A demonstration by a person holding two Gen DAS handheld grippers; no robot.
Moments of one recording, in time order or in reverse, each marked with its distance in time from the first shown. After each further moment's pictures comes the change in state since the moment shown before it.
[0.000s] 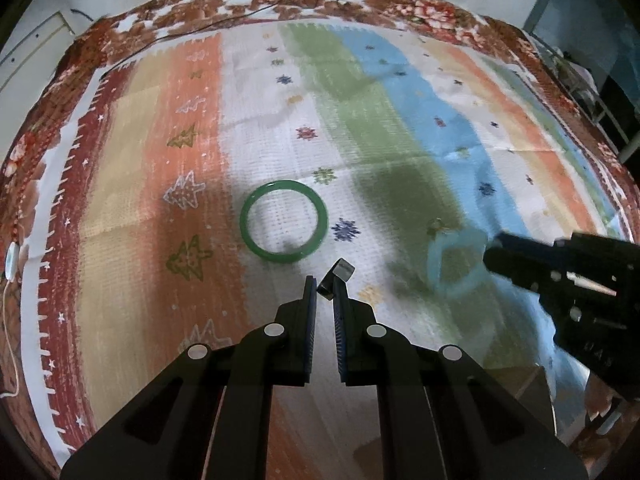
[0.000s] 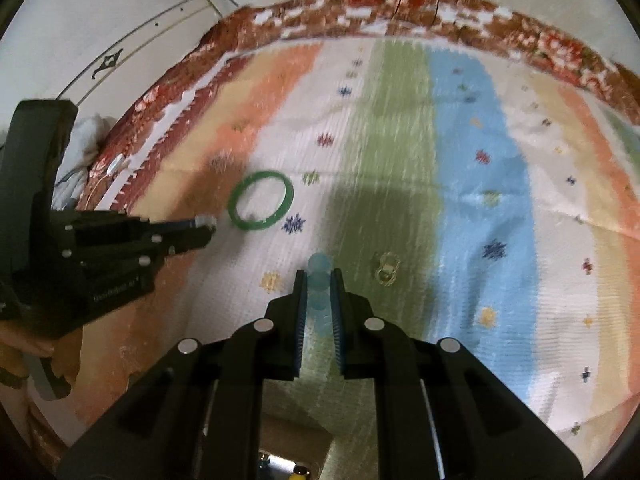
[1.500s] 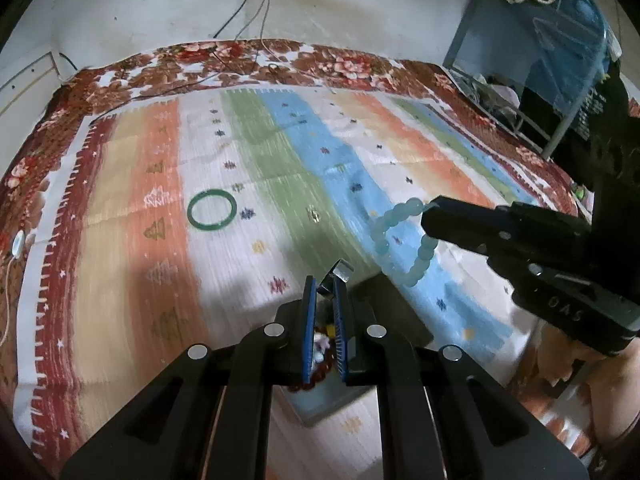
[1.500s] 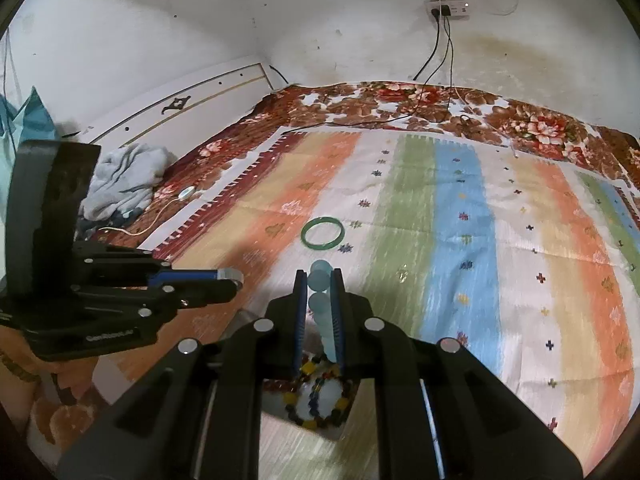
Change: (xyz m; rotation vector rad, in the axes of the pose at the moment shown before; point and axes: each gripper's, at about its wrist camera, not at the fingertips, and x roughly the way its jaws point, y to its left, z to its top) left arm -0.117 -0.060 -0.104 0.082 -0.224 -0.166; right arm -0.137 0.042 -0.086 -0.101 -0.283 0.082
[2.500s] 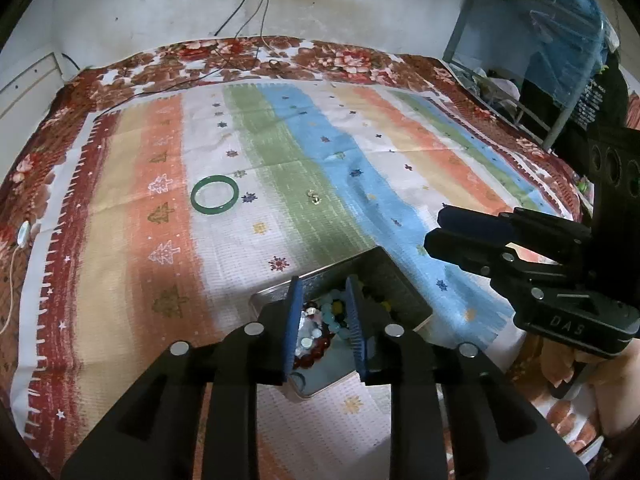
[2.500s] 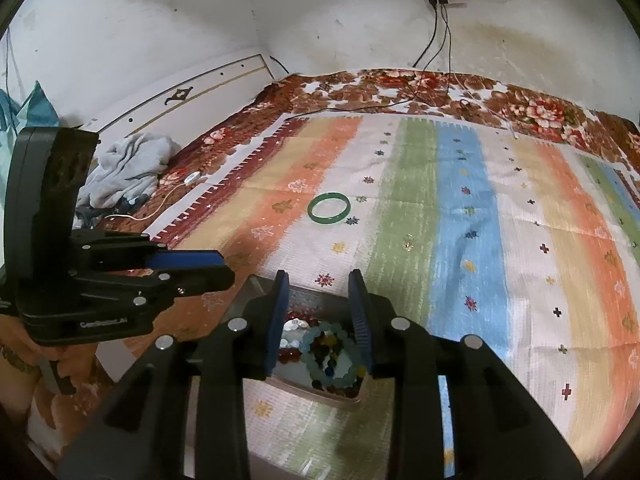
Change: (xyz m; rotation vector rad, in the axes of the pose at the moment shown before) left arm -0.007 -0.003 -0.017 0.007 0.007 0.017; right arm -0.006 0.002 -0.024 0.025 0.031 0.003
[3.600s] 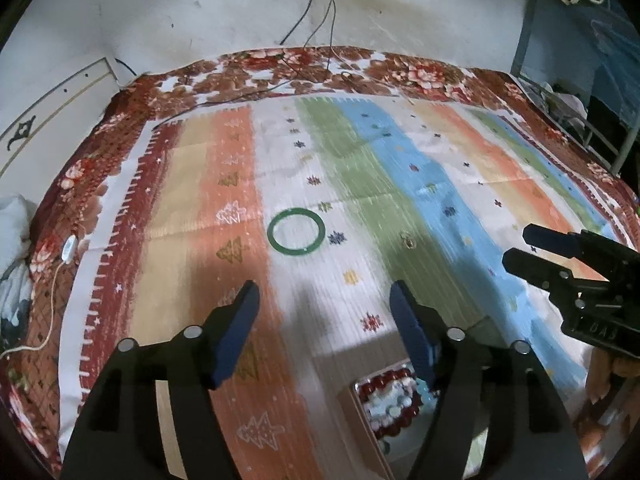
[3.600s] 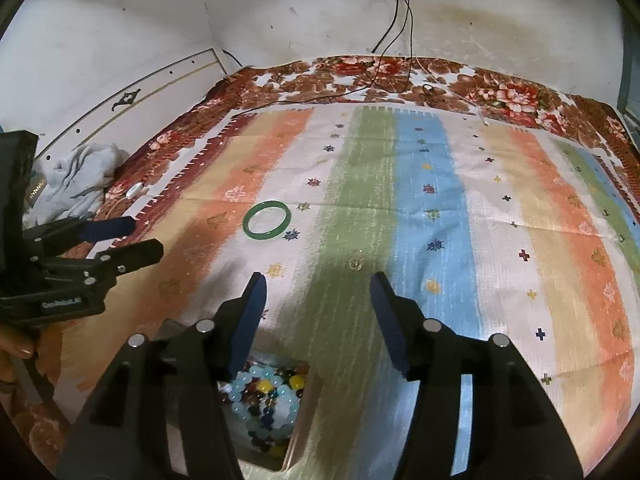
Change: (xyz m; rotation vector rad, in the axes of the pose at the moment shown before) left arm 0.034 0.043 0.047 -0.057 -0.045 0.257; right arm 0.060 -0.050 0.033 0.054 0.041 -0.128
